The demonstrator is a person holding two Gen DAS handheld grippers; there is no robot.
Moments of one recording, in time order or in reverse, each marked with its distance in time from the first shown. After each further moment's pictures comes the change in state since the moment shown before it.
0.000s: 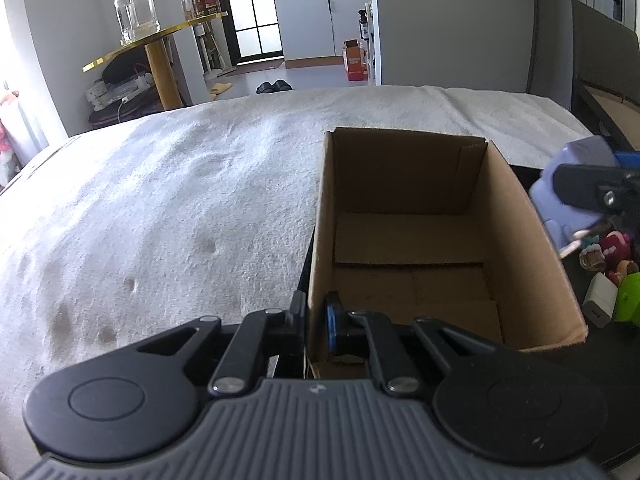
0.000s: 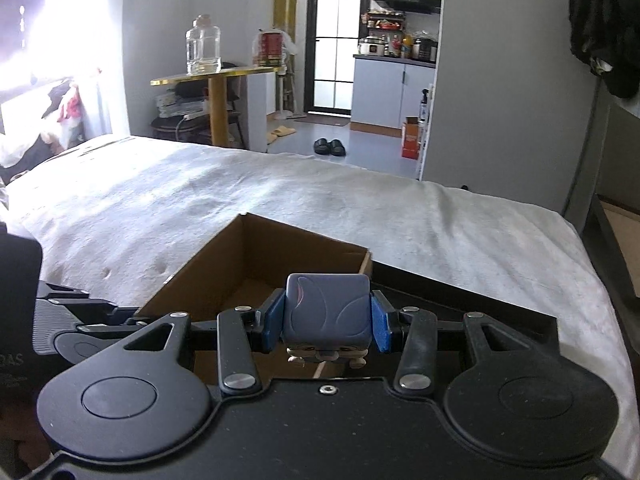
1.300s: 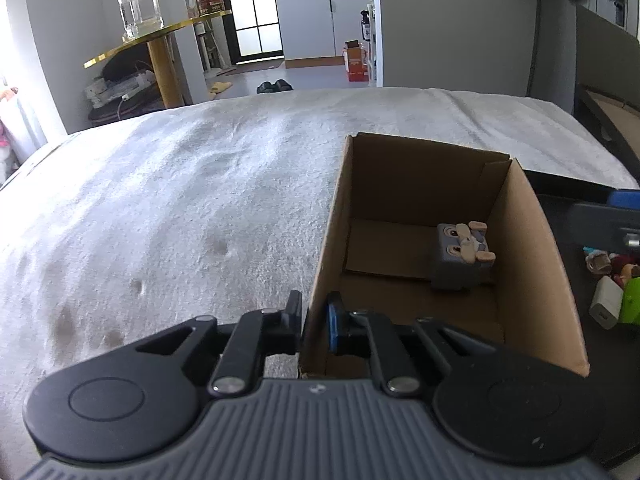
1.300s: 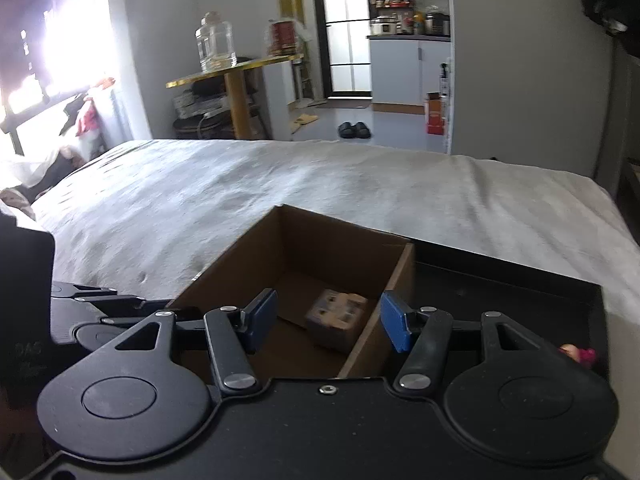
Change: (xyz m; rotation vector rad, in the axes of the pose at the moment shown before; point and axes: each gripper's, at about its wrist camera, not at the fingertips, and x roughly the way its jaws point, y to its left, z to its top) left arm 0.008 0.018 0.002 -0.002 0.001 -0.004; right arm -0.004 0.006 -0.003 0.099 0.047 0.087
